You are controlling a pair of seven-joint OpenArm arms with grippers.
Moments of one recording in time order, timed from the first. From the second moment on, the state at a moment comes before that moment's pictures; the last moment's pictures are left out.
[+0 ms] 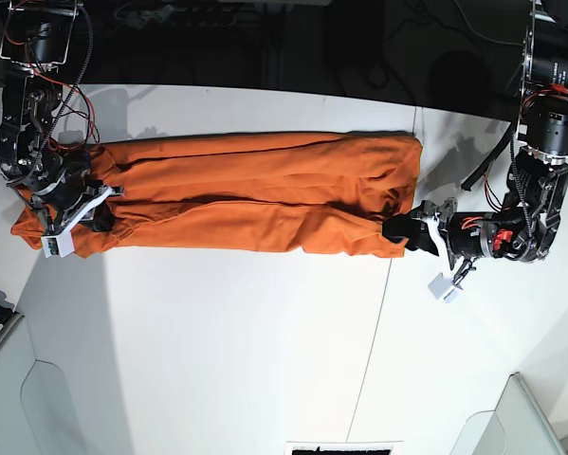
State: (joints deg) left arm -19.3 -31.2 13.8 59.8 -59.6 -38.1 60.5; right arm 2.8 17.5 11.0 73.6 22.9 25.3 -38.2
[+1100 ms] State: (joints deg) left arm 16.1 -32.9 -19.6 89.3 -69.1 -38.1 63.1; right arm 2.7 17.5 11.0 73.6 23.8 25.3 -38.0
